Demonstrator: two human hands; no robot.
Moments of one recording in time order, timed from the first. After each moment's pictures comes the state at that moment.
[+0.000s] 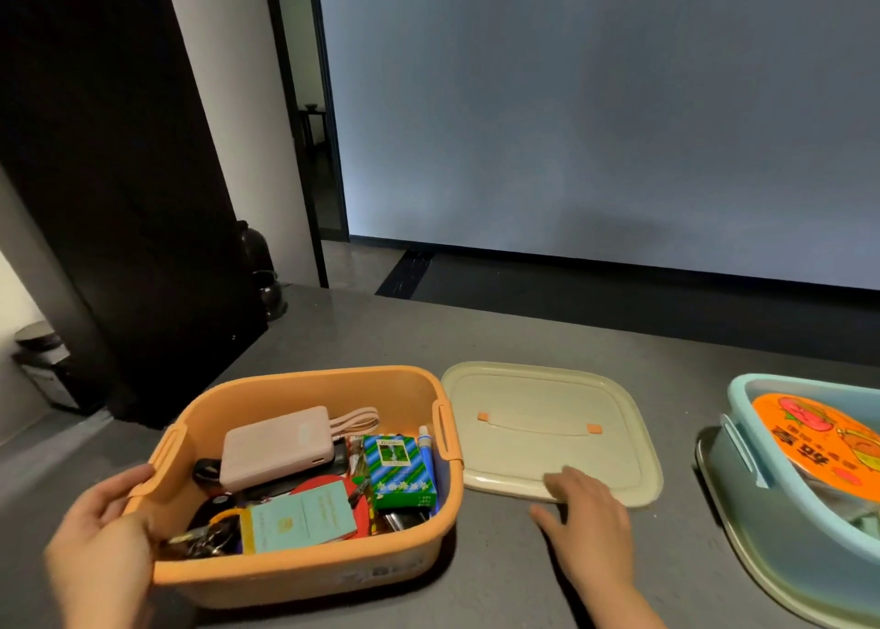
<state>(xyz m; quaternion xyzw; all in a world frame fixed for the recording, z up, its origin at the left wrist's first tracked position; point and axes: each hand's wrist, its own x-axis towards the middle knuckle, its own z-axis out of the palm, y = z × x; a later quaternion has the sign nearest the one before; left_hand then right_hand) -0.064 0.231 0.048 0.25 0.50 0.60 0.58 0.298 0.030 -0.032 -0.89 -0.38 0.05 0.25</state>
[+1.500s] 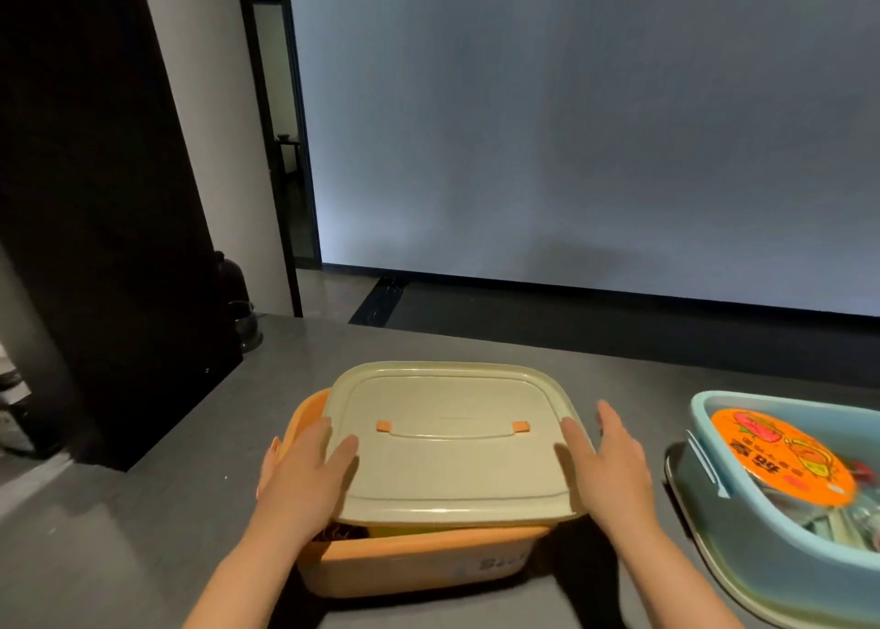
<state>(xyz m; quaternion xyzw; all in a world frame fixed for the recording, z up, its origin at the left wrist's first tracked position) 0.070 0.211 0.082 0.75 0.54 0.20 0.32 0.311 0.032 0.084 -0.87 -0.26 0.06 0.42</state>
